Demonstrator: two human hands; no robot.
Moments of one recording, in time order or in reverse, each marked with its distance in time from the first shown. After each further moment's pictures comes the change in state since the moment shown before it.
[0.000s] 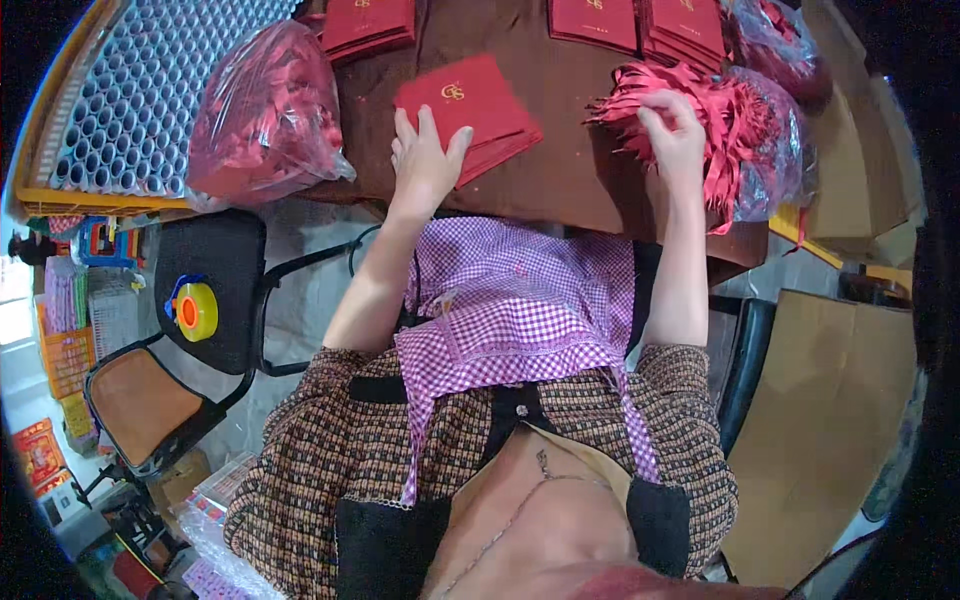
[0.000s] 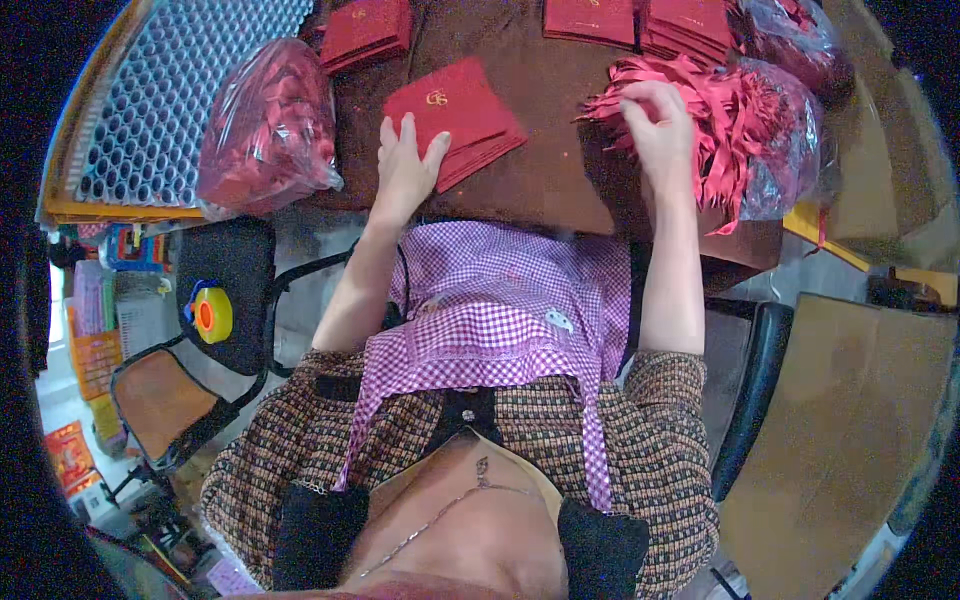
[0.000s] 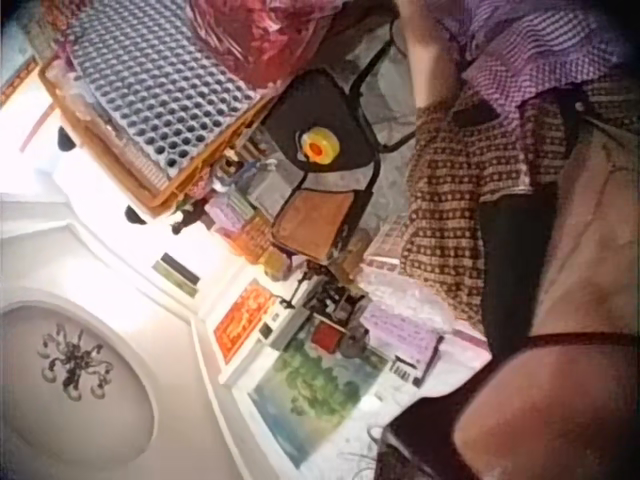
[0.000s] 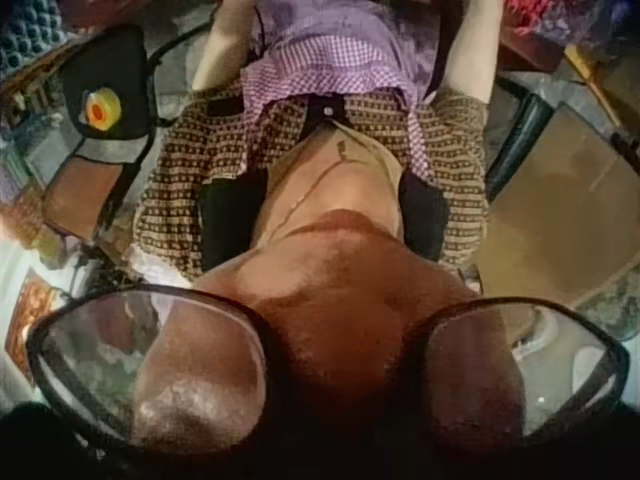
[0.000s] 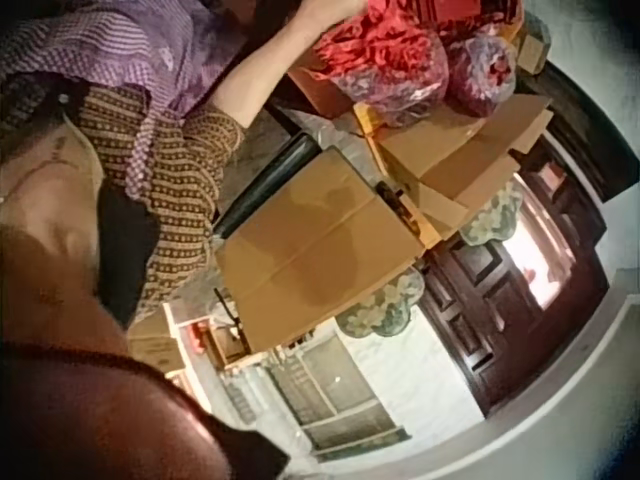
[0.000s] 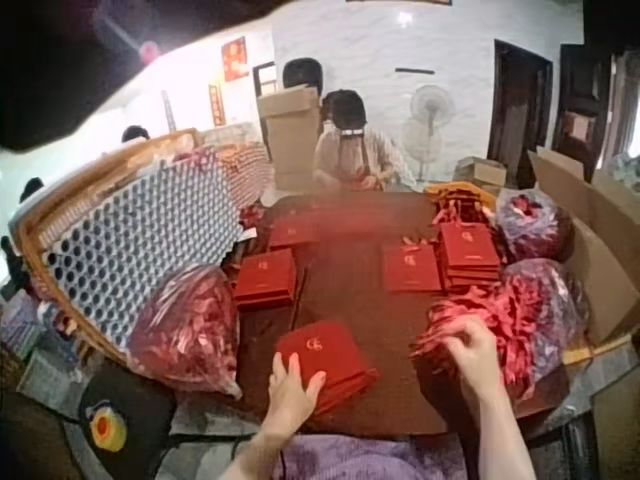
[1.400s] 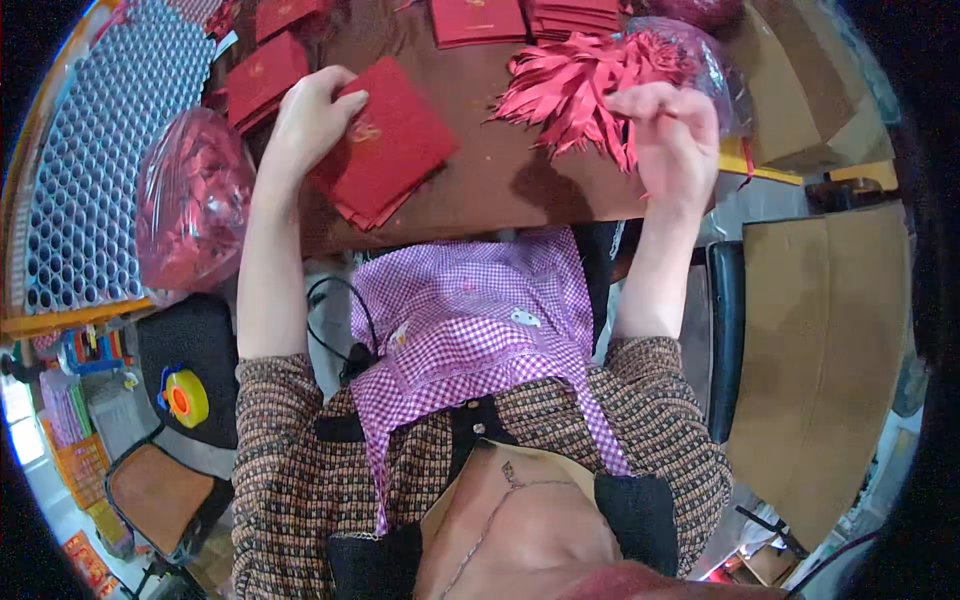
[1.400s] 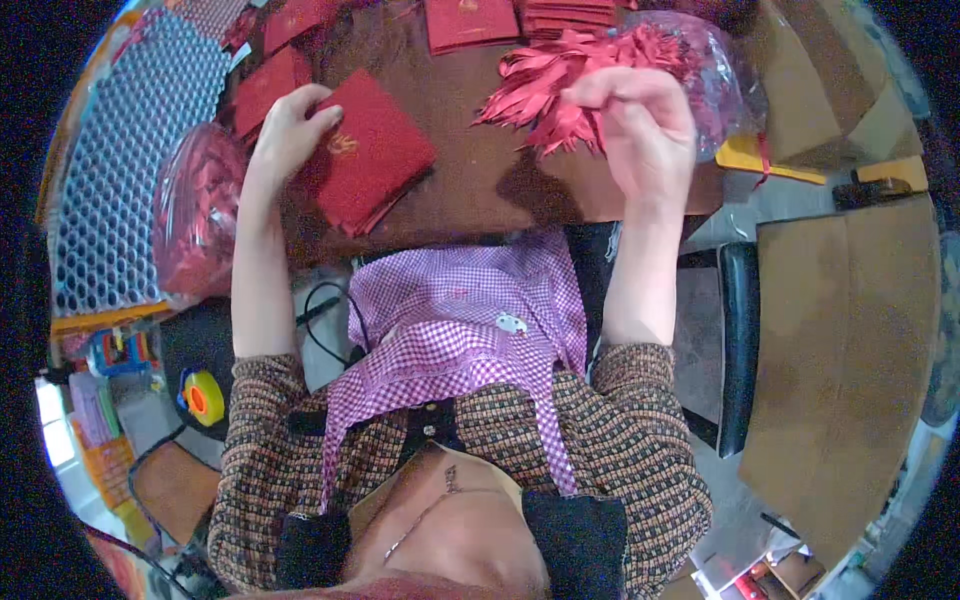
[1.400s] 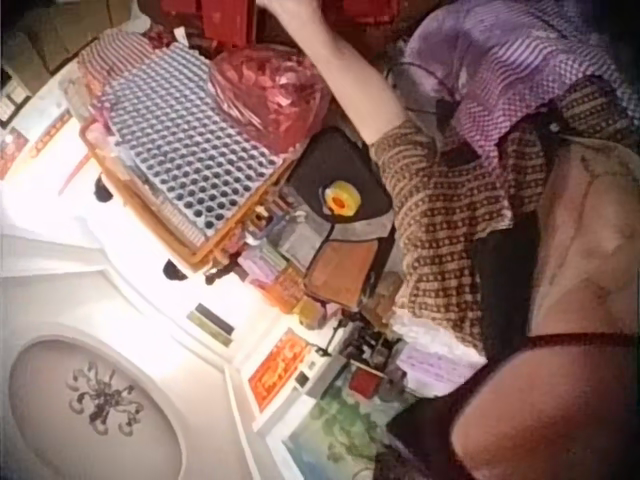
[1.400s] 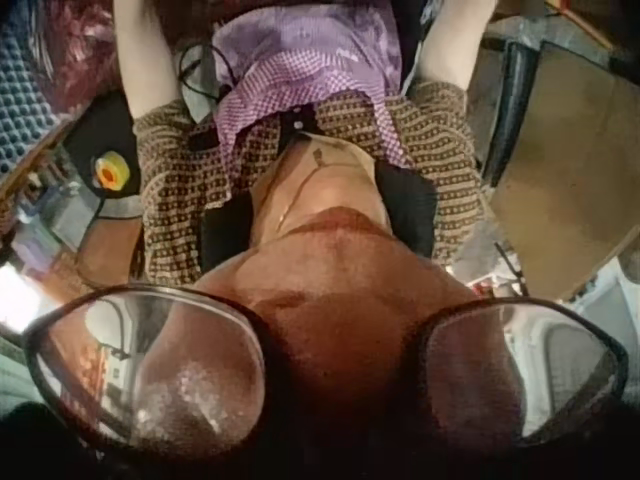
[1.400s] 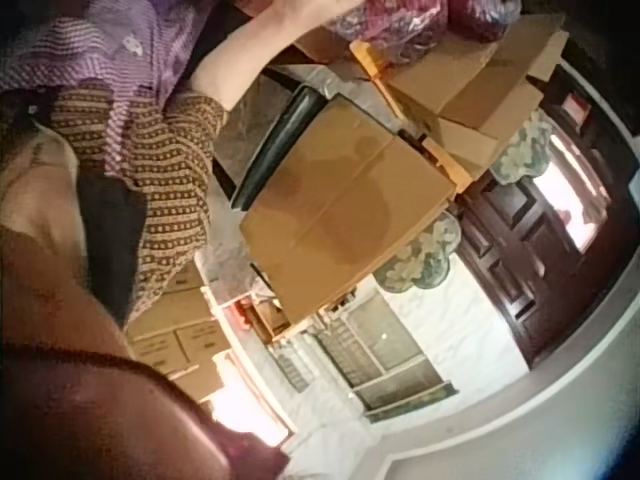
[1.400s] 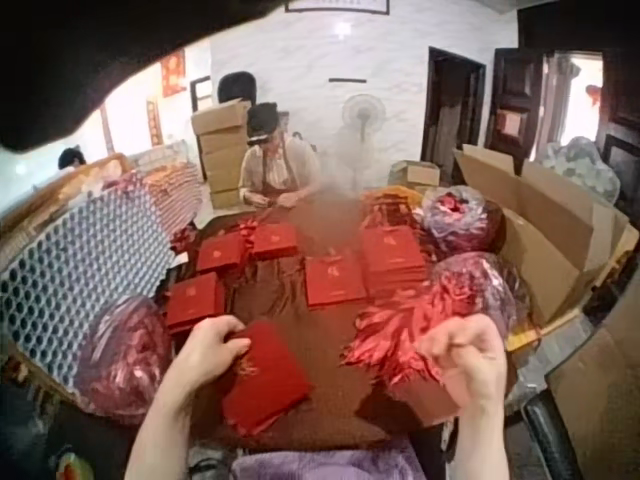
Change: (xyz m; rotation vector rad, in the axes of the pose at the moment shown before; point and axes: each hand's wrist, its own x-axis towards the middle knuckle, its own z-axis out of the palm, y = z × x) left_hand 0.100 0.064 -0.076 -0.136 -0.224 0.447; right_hand -0.022 -0.065 -0.075 0.874 -0.063 -0.238
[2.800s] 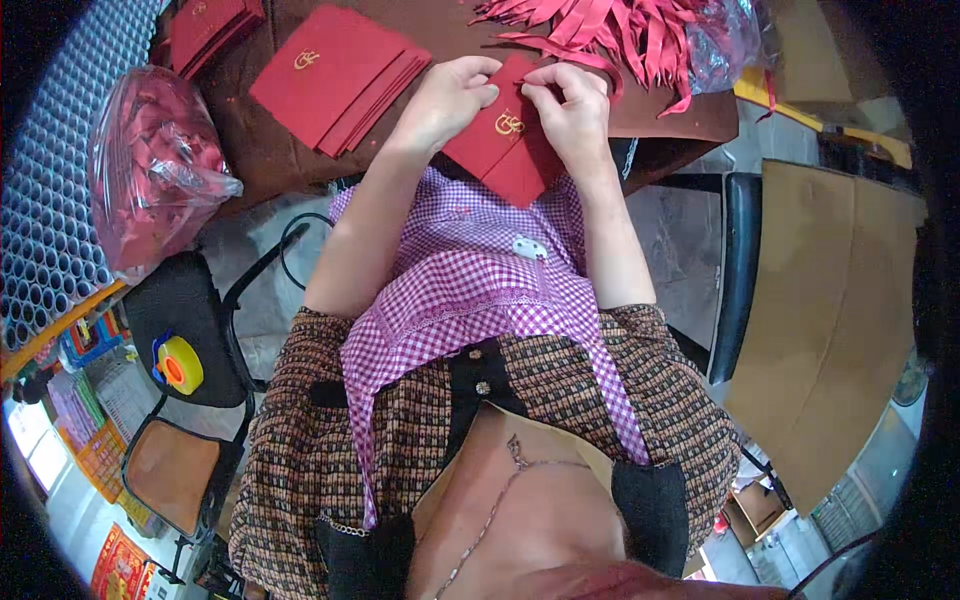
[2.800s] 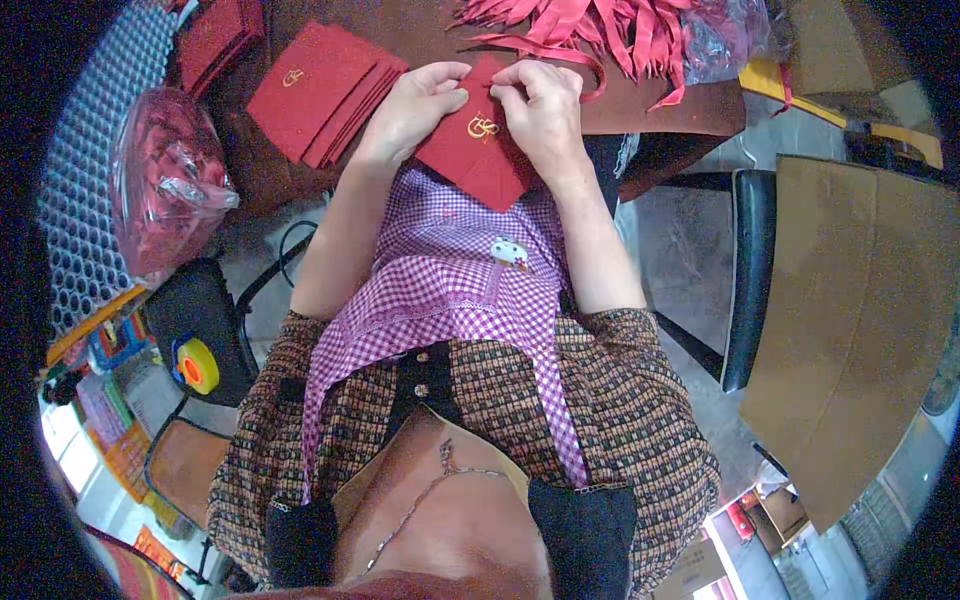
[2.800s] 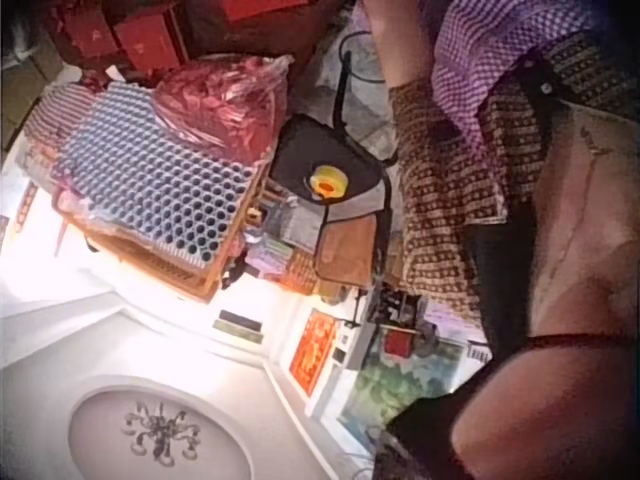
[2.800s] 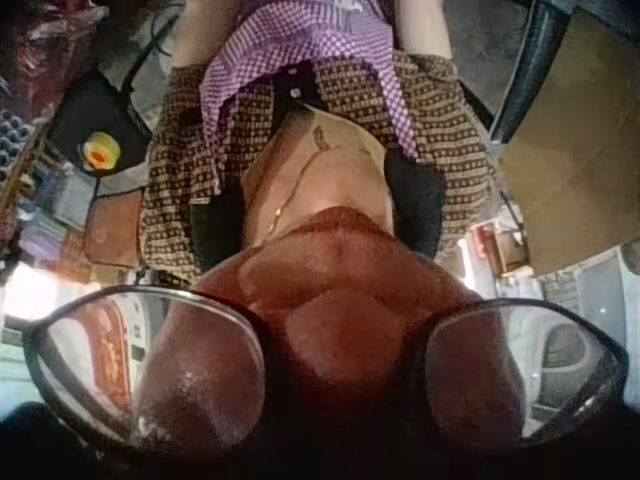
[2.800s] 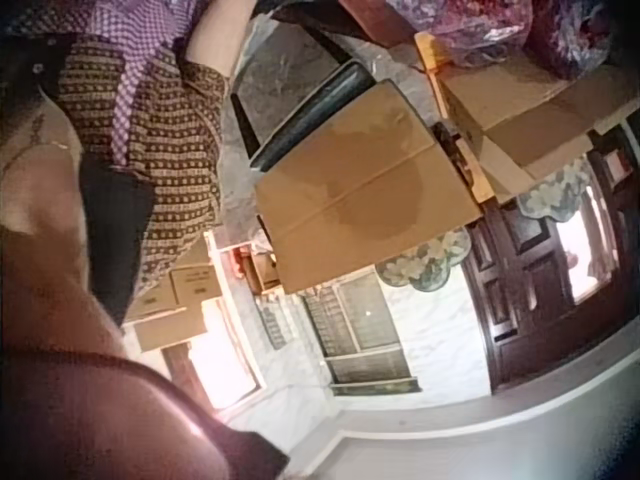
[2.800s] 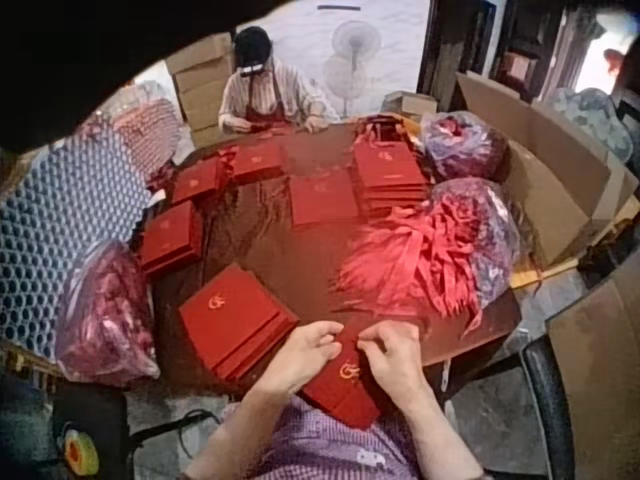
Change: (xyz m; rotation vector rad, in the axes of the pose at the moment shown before) left_hand -0.052 0.047 0.172 -0.952 -0.412 -0.355; right_hand -0.092 0.094 0.033 -1.242 0.115 0.198
